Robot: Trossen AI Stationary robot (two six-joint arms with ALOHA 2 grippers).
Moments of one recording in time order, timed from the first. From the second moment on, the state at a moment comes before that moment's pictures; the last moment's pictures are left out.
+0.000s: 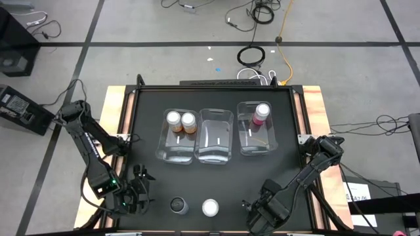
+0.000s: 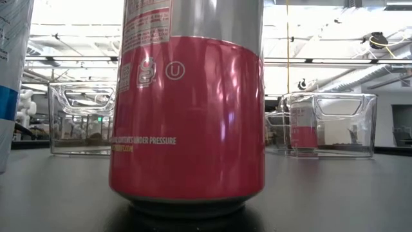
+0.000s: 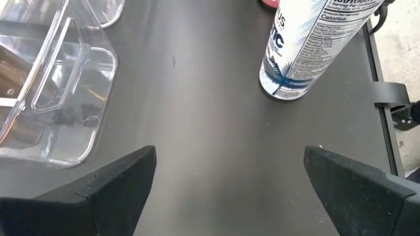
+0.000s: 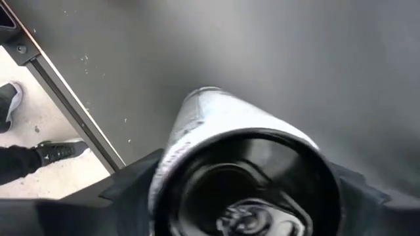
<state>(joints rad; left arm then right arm) -1.09 1.32 0.89 -0.79 -0.55 -1.01 0.77 1.98 1.75 -1.33 0.09 1.32</state>
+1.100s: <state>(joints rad) -1.09 1.32 0.89 -0.79 -0.55 -1.01 0.63 1.75 1.75 -1.32 0.19 1.26</state>
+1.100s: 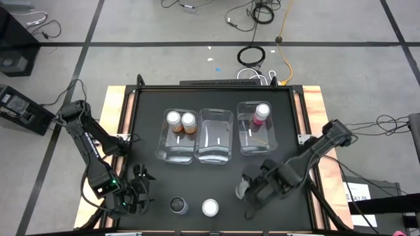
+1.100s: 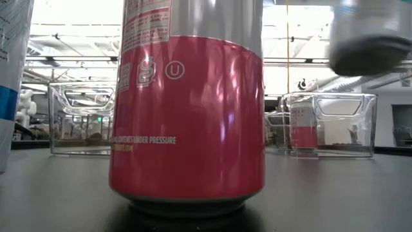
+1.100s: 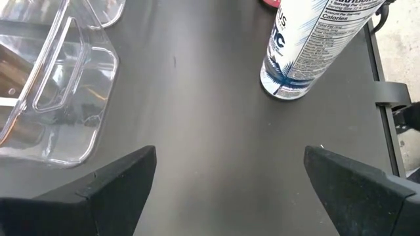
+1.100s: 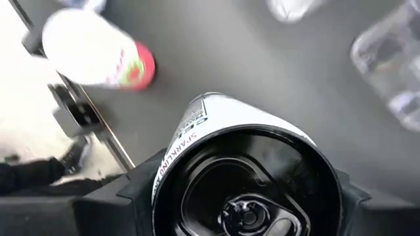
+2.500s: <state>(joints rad) -1.01 1.32 0.89 -0.79 -0.63 -1.02 -0.19 1.91 1.75 -1.13 0.14 0.01</state>
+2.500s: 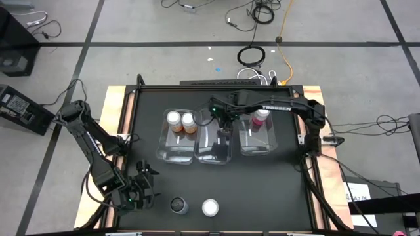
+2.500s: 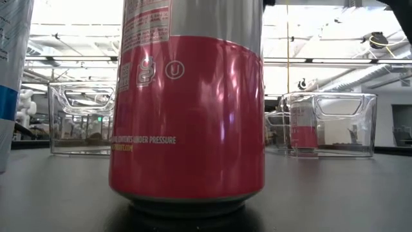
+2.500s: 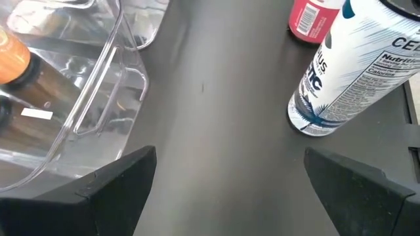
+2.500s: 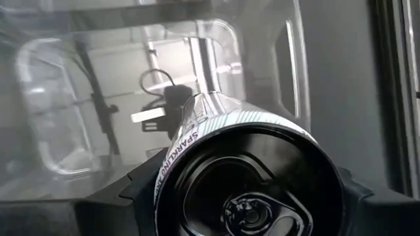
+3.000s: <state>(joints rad) -1.01 1.32 0.89 -0.77 -0.63 -1.02 -0.22 1.96 1.75 -1.10 0.18 -0.02</state>
